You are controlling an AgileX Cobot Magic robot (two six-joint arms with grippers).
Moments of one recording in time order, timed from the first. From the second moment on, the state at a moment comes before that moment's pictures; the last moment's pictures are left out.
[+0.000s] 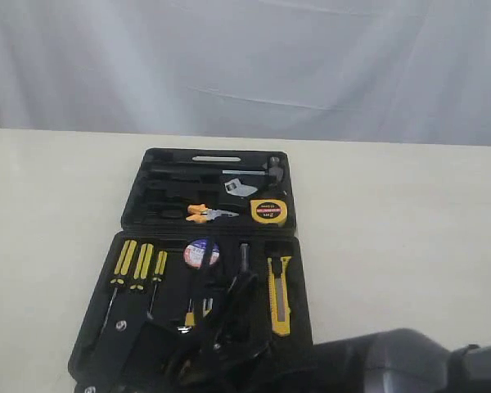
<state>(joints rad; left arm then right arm) 0.07 0.00 0.00 0.01 0.35 0.01 0.86 1.79 -0.95 -0.97 0.59 0.80</state>
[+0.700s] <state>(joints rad) 0.07 0.00 0.00 0.01 0.35 0.01 0.91 1.86 -0.95 -1.04 0.58 0.88</state>
